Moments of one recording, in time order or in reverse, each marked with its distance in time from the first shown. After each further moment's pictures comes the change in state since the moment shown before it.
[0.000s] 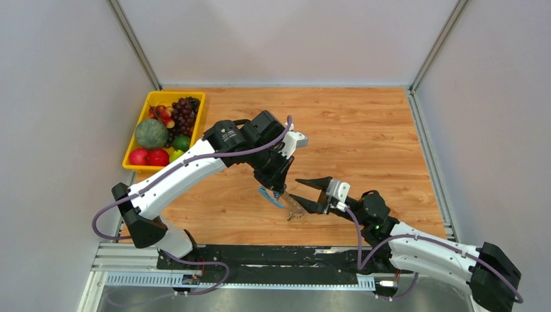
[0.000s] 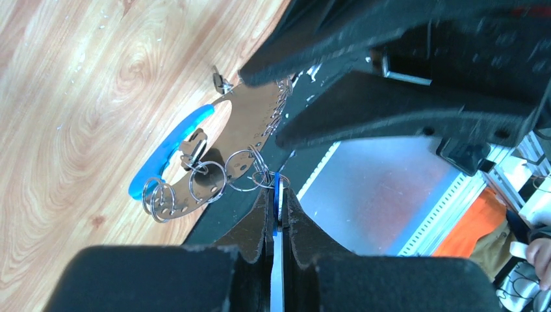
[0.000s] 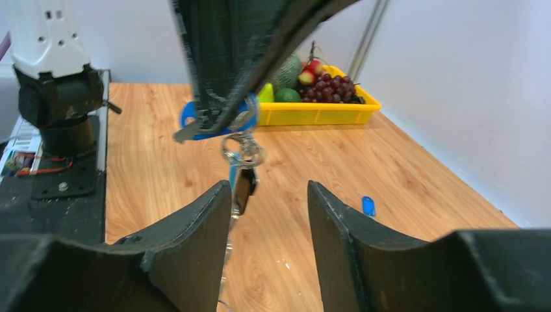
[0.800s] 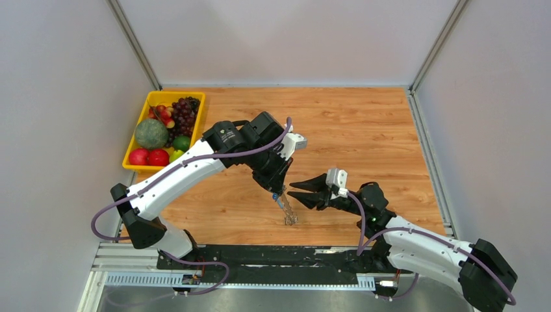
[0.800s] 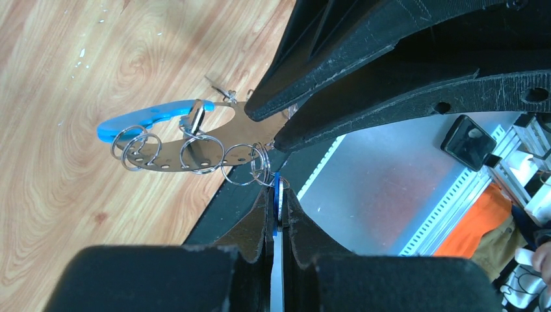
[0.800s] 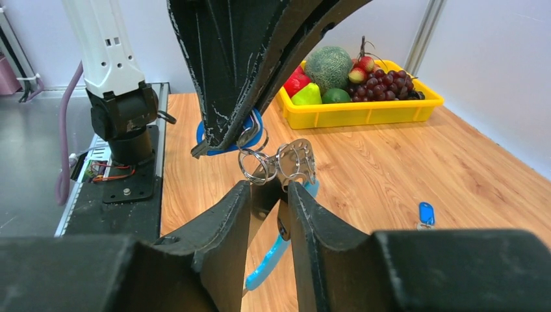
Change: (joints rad) left arm 0.000 -0.016 -0.018 -0.010 0.000 0.017; right arm -0.138 0.082 0.054 0.040 -0.228 0.213
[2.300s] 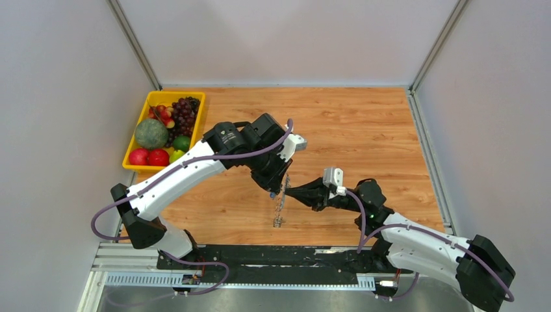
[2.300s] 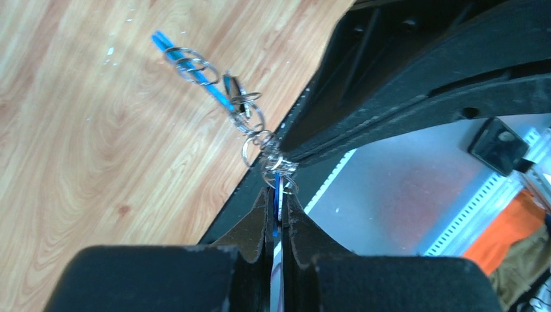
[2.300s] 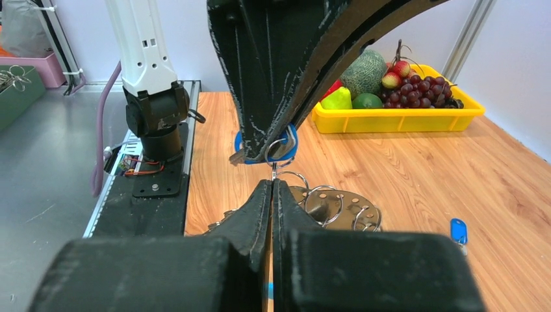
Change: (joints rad) left arm -0.014 0.000 0.006 -0.012 -0.056 0.024; right arm 0.000 0.059 0.040 0.029 -0.110 0.036
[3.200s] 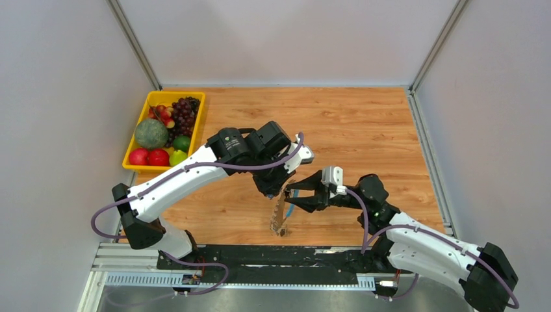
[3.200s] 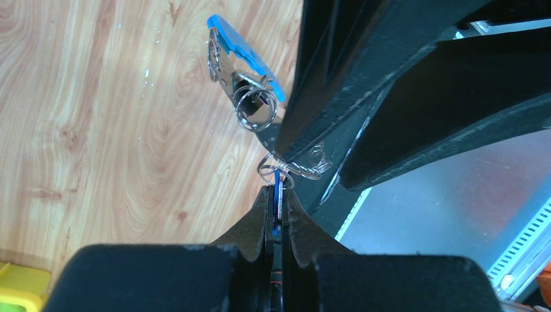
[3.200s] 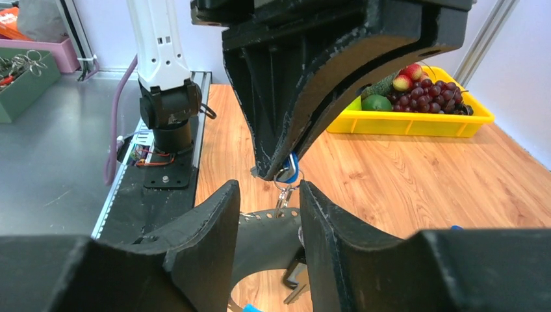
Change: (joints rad) left arm -0.072 -0.003 -0.007 -0.011 -0.101 0.199; right arm -0.002 -0.080 0.083 -0.209 -0.052 -0.047
